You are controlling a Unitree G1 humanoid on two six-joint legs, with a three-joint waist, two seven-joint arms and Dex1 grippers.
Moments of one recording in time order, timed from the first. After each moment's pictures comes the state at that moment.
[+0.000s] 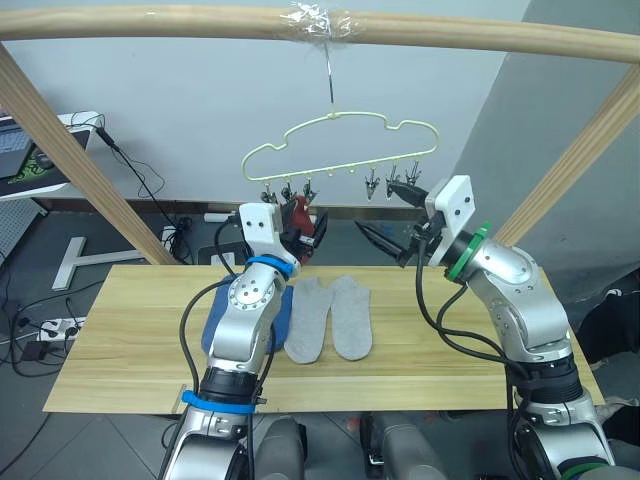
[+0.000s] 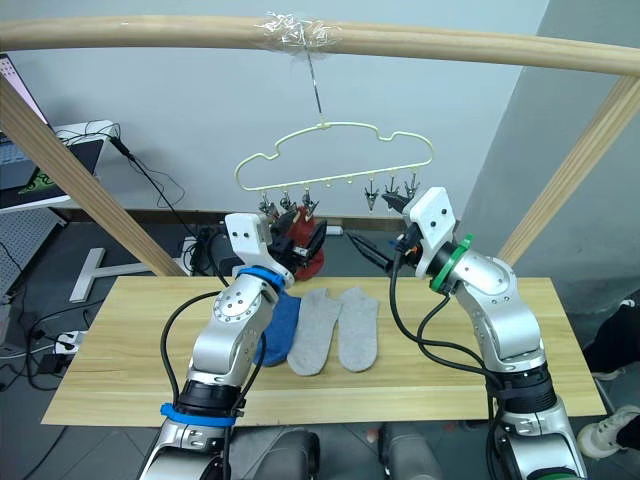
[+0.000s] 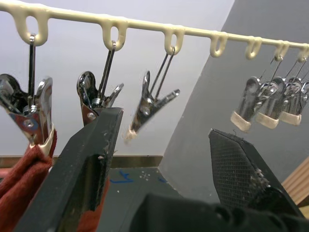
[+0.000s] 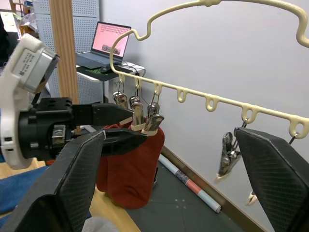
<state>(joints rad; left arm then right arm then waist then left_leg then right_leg) -0.44 0.11 -0.04 0.03 -0.14 0.18 -0.19 -0.49 -0.34 0.06 -0.26 0.27 0.39 0.63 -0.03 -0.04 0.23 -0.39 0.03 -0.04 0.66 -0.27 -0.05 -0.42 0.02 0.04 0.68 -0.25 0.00</state>
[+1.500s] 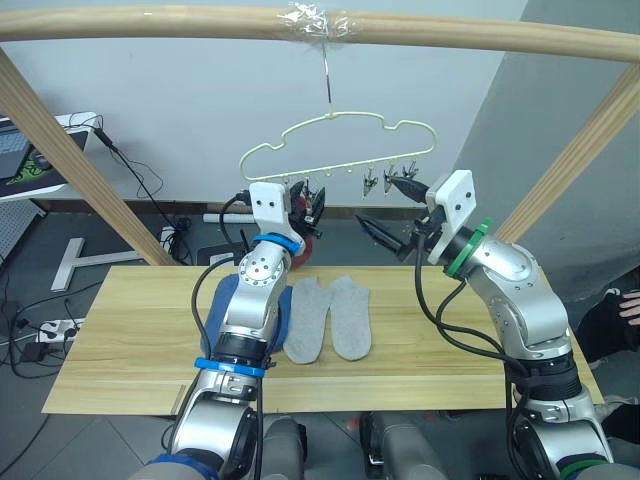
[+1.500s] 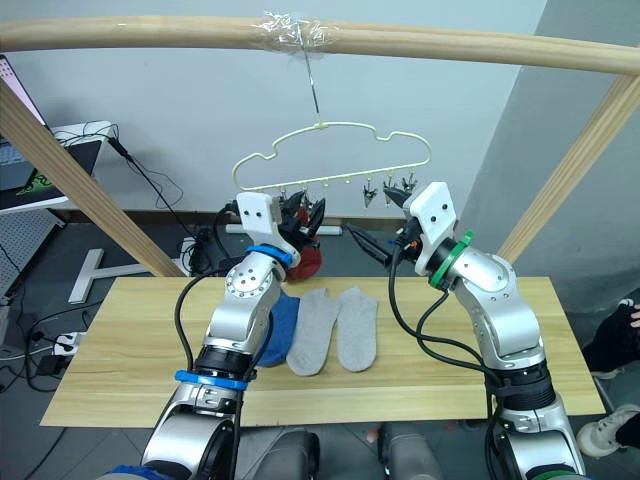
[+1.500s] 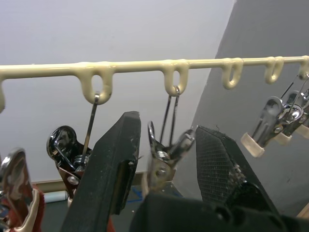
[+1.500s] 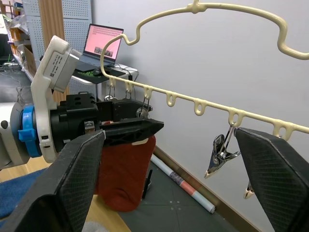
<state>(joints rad) -0.60 0.11 -0.02 0.29 -0.05 0.01 -0.19 -0.50 -0.34 0.06 -0.26 0.27 0.39 0.60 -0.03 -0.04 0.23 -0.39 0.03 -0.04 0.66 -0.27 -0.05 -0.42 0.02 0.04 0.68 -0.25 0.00</state>
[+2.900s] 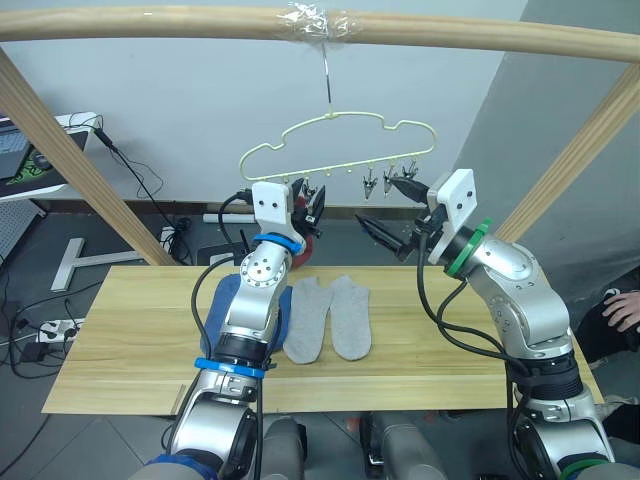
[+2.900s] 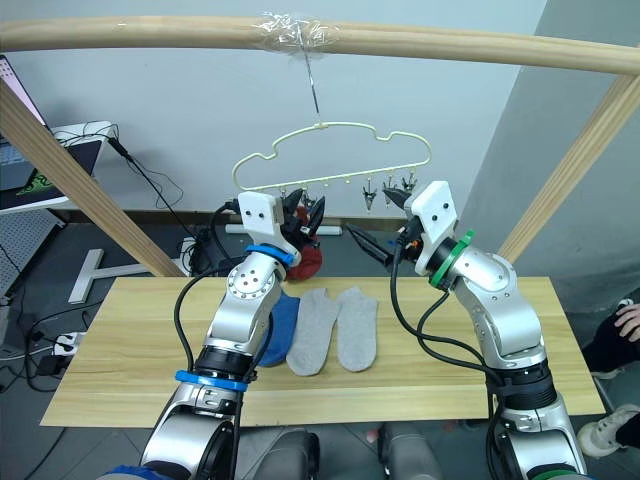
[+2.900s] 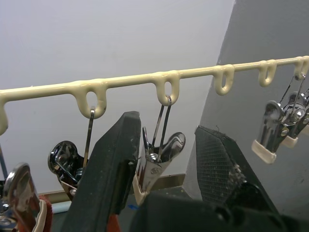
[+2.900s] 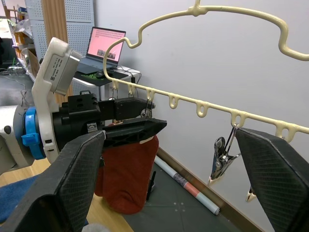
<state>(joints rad) -0.60 0.12 -0.03 0.29 -0.01 -0.03 -0.16 -0.51 -0.34 0.06 -0.26 0.30 0.40 0.59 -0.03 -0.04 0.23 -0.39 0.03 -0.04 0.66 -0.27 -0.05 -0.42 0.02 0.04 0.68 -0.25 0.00</state>
